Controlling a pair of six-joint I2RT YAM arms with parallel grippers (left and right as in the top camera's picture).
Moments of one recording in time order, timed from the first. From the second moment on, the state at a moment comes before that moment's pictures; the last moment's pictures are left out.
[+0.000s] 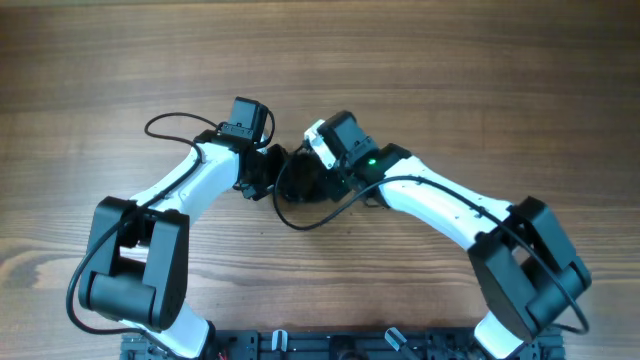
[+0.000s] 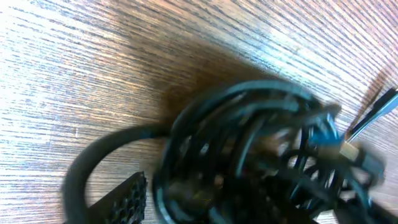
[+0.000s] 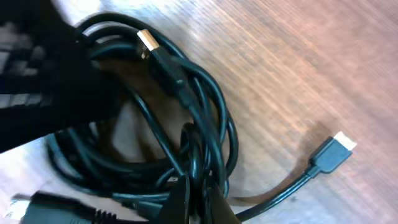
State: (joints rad) left arm -0.28 1.78 1.02 -0.58 0.31 -0.70; right arm 0.67 1.80 1.12 -0.40 -0.07 -0.05
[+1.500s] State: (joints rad) left arm -0.28 1.80 1.01 -0.62 0.15 -0.72; right arm 0.31 1.71 1.11 1.43 -1.56 1.82
